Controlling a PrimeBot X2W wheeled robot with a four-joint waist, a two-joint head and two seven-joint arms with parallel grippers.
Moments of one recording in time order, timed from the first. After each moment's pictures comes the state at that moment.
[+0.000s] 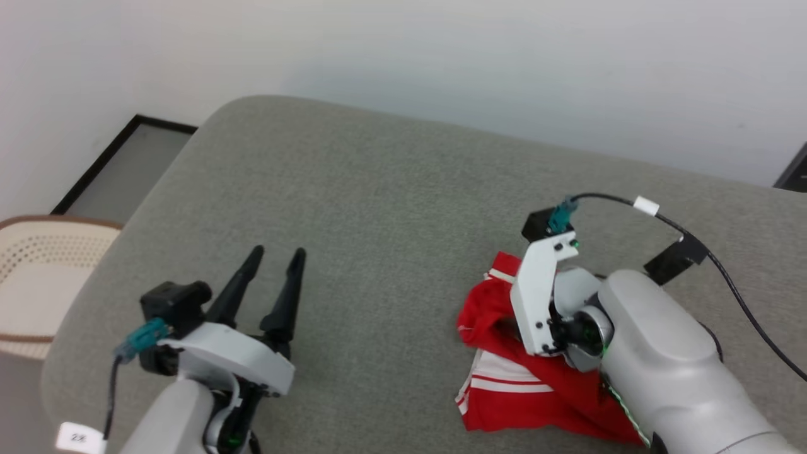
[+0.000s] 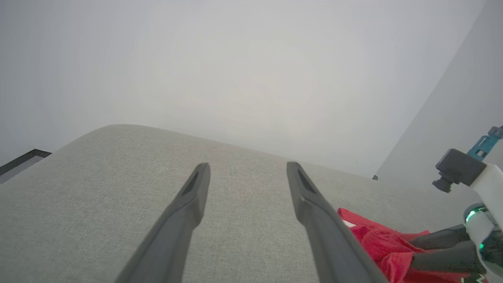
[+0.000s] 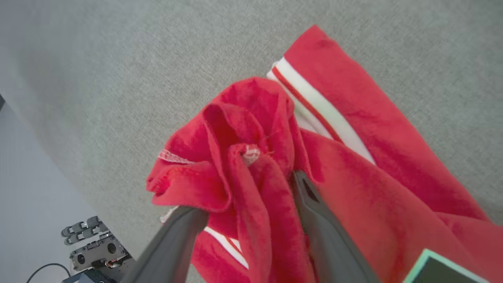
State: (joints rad) left arm -0.36 0.31 -0.36 0.39 -0.68 -0.13 -0.26; right arm -0.79 -0.05 0.50 0.91 0.54 0.13 0.74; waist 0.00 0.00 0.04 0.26
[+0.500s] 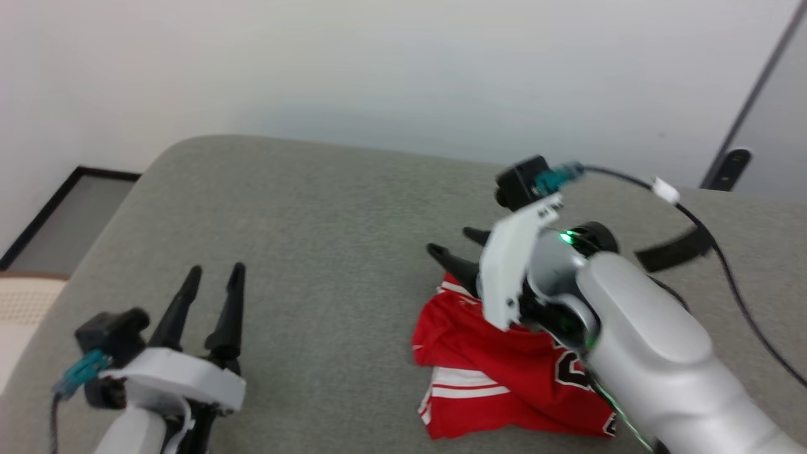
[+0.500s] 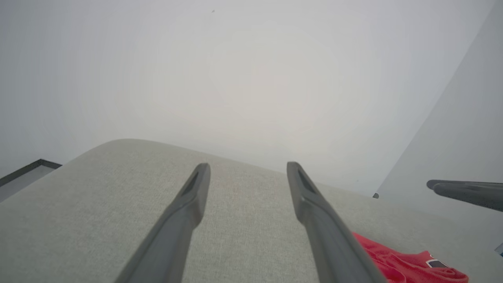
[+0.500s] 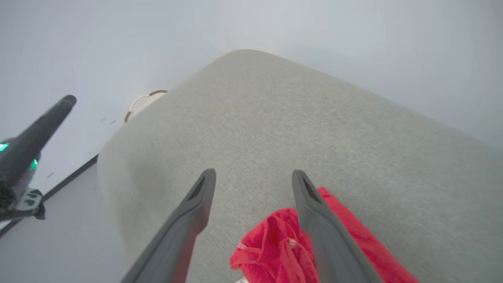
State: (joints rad) left arm -0.26 0.35 -0.21 0.34 -0.68 -0.11 -0.26; right arm -0.80 -0.07 0.62 0.65 0.74 0.13 0.45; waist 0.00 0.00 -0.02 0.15
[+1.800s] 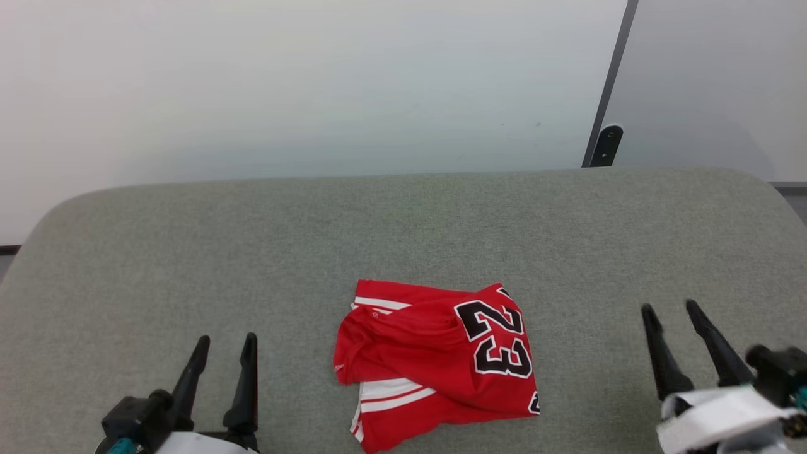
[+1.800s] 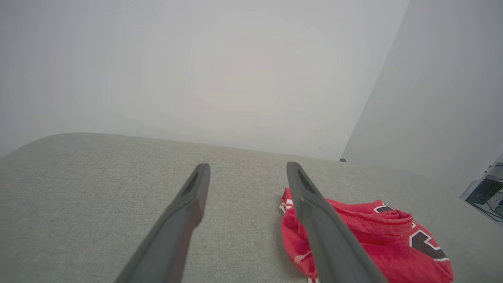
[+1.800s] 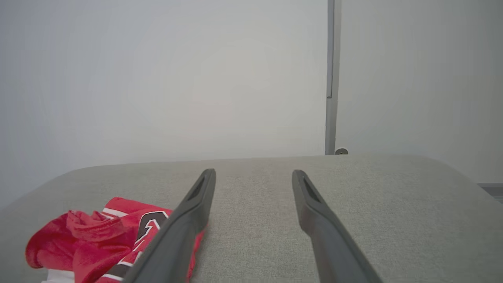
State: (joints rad) left arm 0.01 0.17 -0.03 0.17 -0.37 -0.12 -0.26; right arm -0.13 -0.27 0.18 0.28 0.45 0.13 -0.26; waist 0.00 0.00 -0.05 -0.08
